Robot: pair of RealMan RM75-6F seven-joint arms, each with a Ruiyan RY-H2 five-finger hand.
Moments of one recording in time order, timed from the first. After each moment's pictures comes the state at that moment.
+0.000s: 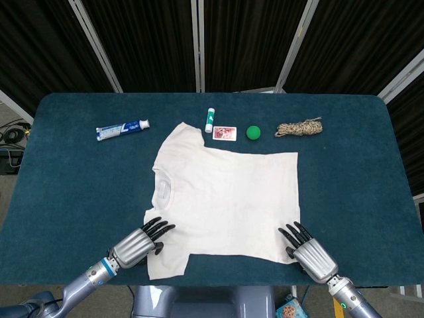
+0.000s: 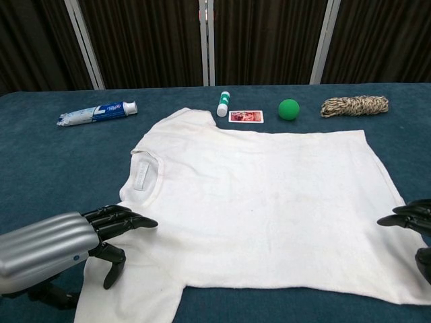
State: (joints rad) left arm -0.47 -1.68 0.21 -1.12 1.86 1.22 -0.06; right arm 0.25 -1.48 -0.19 -1.19 -1.85 1.36 -0.11
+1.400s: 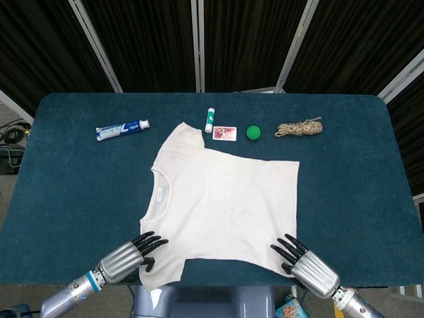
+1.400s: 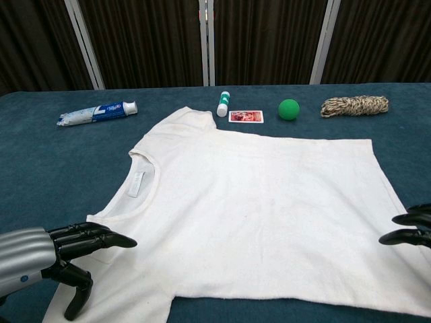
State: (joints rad) left arm -0.47 -1.50 0.32 -1.36 1.91 1.24 -0.12; right arm 0.29 -1.34 -0.27 -1.33 -2.02 1.43 -0.09
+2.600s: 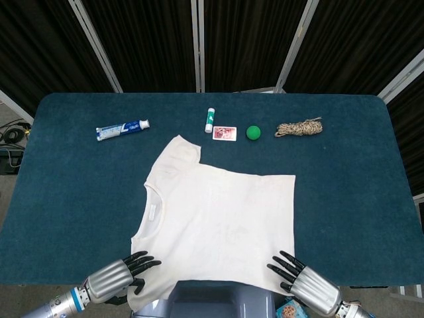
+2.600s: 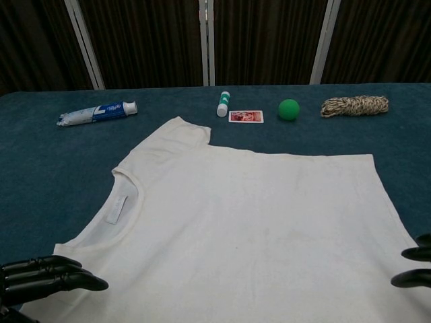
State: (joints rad) left arm -0.47 -1.35 0.43 -1.50 2.01 1.25 -0.17; right arm 0.29 -1.25 -0.34 -1.42 -2.13 1.43 -0.13
